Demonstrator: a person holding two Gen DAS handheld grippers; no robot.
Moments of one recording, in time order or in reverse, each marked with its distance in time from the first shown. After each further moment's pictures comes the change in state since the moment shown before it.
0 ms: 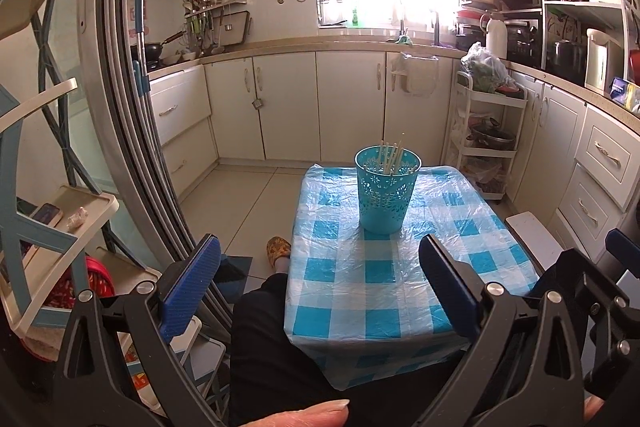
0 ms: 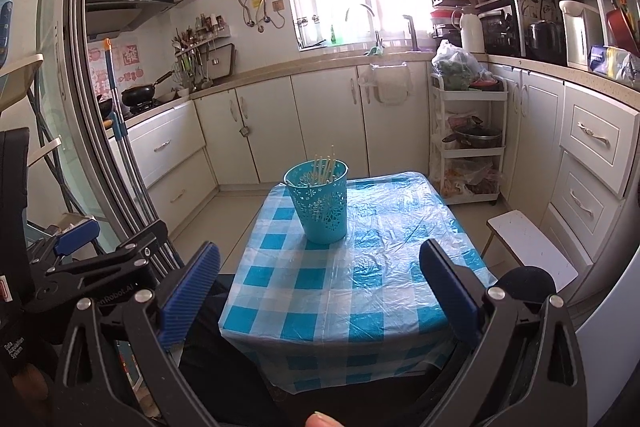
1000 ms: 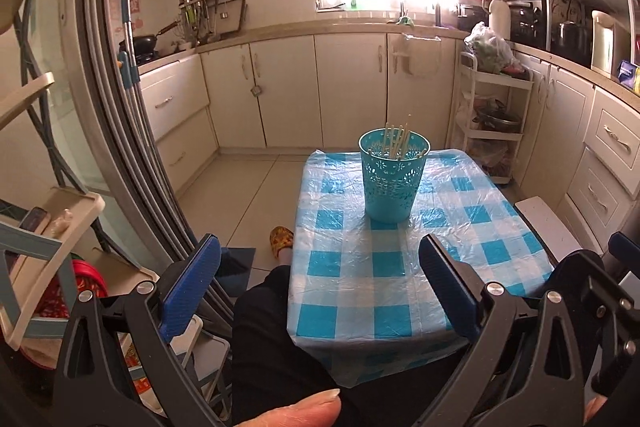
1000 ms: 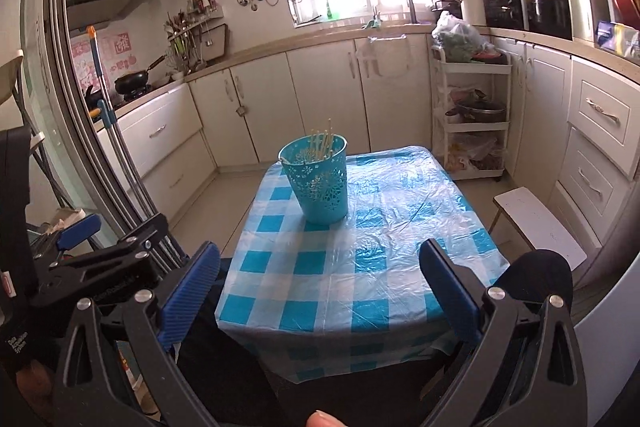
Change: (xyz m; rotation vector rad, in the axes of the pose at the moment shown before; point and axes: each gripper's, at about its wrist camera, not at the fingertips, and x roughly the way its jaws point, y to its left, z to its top) left arm 0.031 -0.005 0.000 0.029 0.052 0.020; right arm 0.032 -0.012 -0.002 0.036 0.081 0.003
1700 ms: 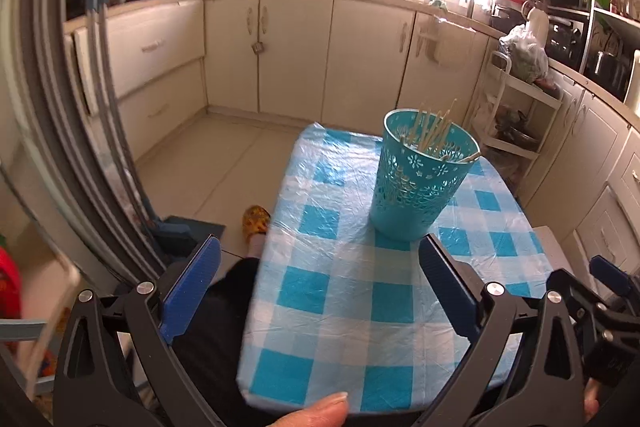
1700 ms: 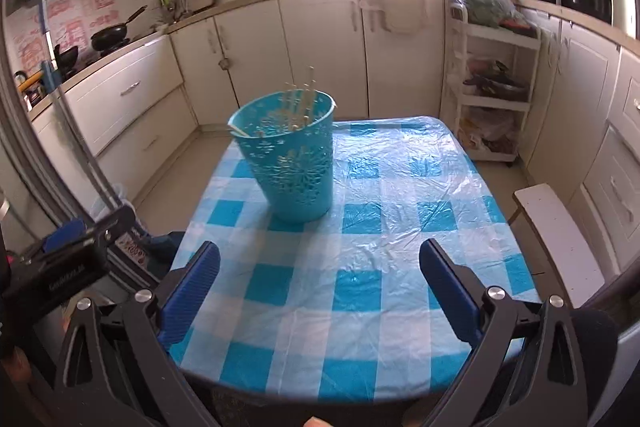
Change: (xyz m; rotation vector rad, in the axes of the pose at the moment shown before) left arm 0.155 0.000 0.002 -0.155 0.093 -0.019; right arm 0.140 -0.019 0.023 -0.079 0.173 0.002
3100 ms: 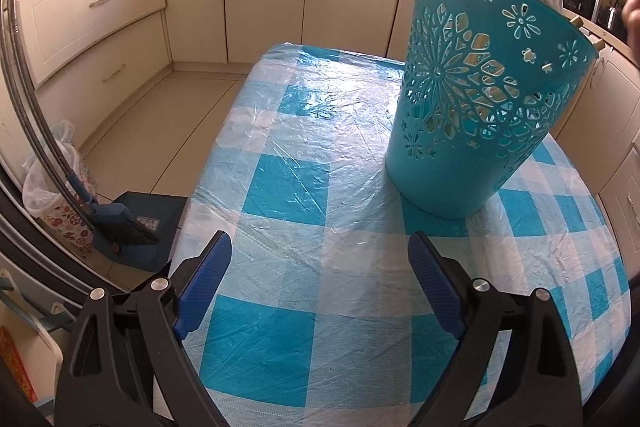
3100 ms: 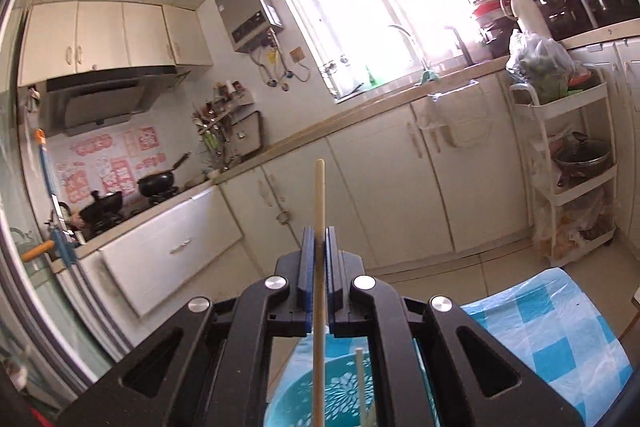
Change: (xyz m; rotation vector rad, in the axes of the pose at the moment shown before) left arm 0.199 -0.017 -0.044 0.030 0.161 -0.085; right arm 0.150 -0.007 0.159 0.176 -0.479 0.257
